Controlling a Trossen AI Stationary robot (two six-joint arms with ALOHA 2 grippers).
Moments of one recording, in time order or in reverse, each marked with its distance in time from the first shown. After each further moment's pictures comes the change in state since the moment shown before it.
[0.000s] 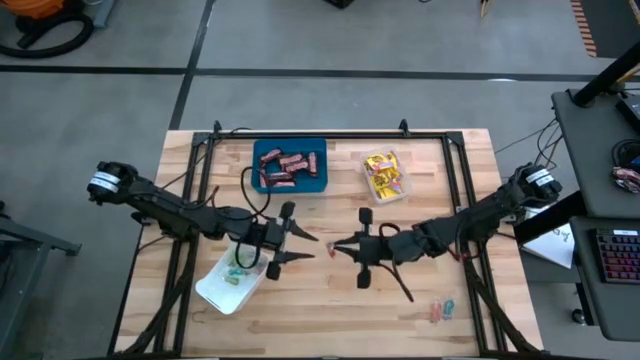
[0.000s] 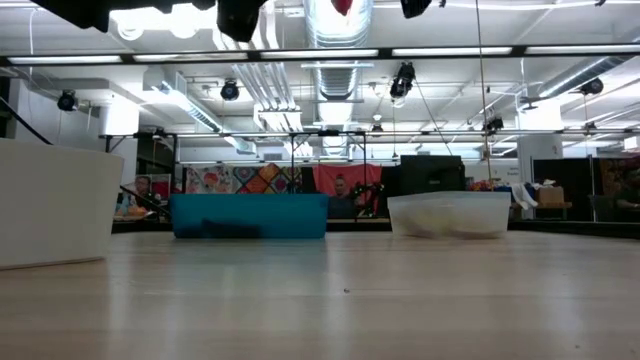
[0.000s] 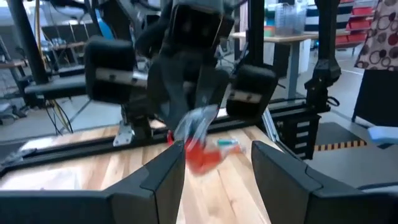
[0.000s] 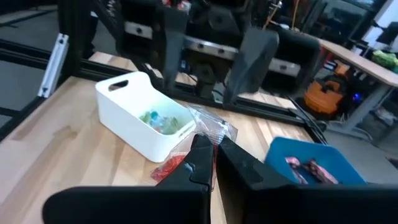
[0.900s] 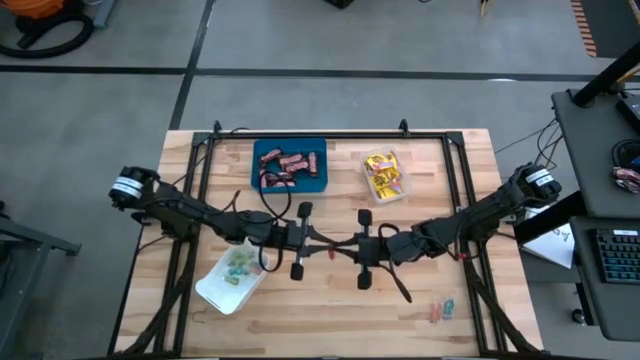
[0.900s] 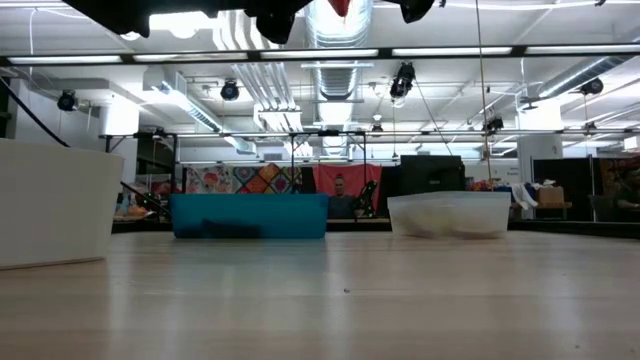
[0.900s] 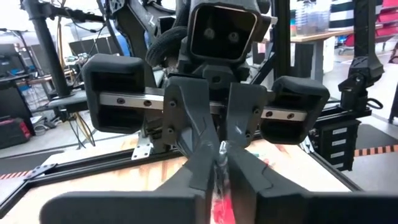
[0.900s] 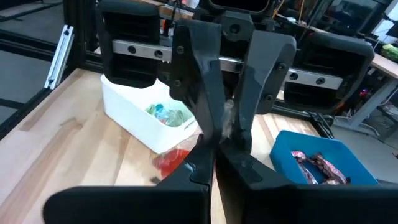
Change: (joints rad) left arm 0.017 0.219 0.143 0.111 -0.050 0.072; right arm -0.011 0.000 0.000 -0.032 -0.017 0.018
